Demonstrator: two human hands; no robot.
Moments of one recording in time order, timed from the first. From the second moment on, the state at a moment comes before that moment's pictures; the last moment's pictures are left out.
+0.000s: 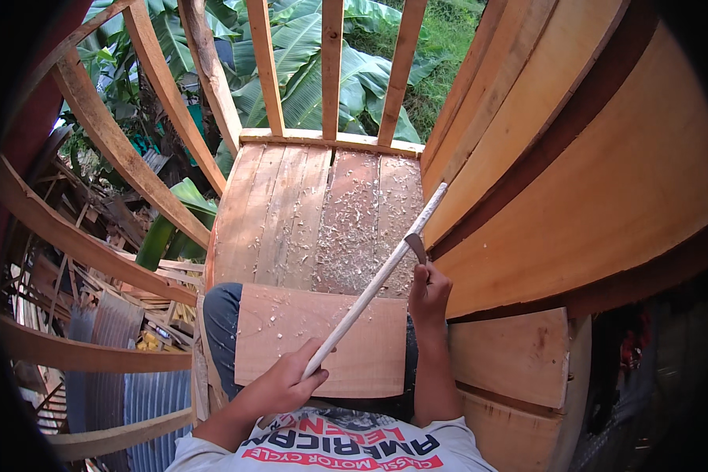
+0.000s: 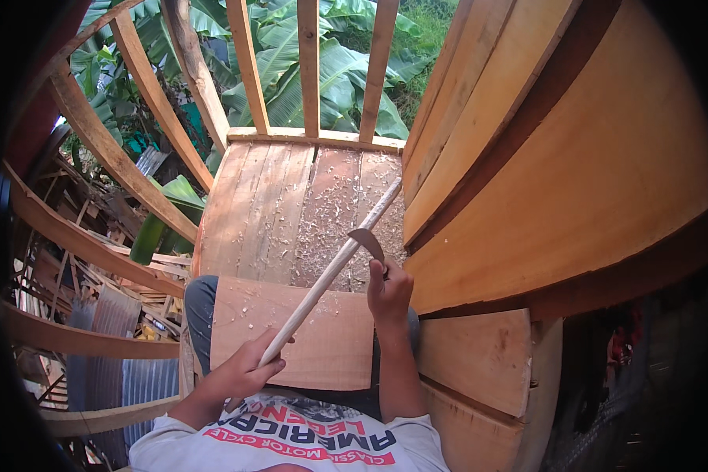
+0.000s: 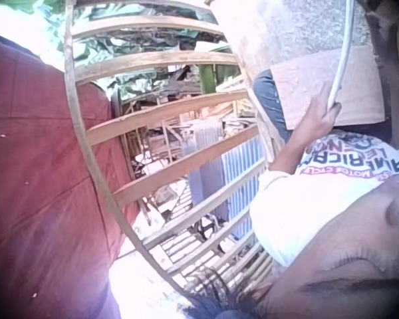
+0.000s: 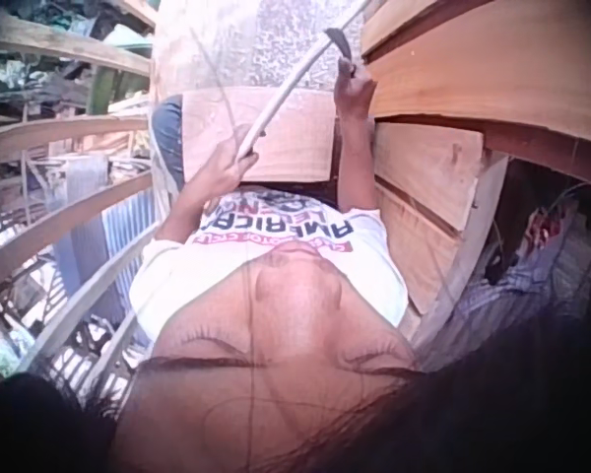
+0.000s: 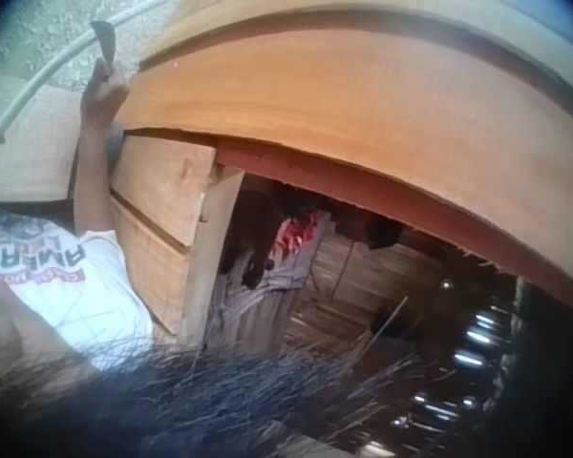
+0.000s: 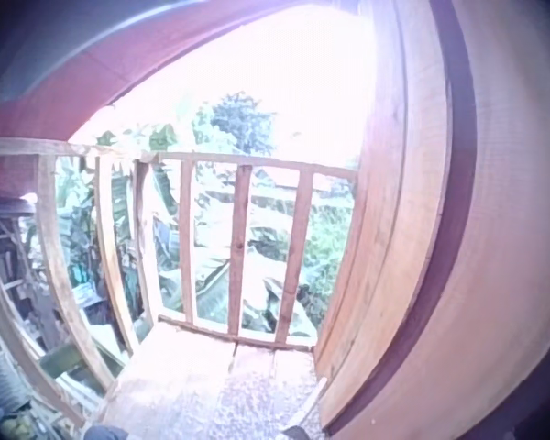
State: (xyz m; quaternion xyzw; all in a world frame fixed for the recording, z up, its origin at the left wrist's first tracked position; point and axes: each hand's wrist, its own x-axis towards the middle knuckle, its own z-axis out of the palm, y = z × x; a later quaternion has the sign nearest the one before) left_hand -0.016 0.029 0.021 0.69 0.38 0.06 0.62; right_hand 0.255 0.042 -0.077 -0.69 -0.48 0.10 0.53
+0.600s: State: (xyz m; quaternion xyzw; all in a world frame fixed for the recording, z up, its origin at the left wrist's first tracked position) left_hand -0.043 0.035 0.002 0.69 0.36 0.08 0.63; right_hand 0.213 0.031 -0.041 -0.54 -0.69 0.01 0.47
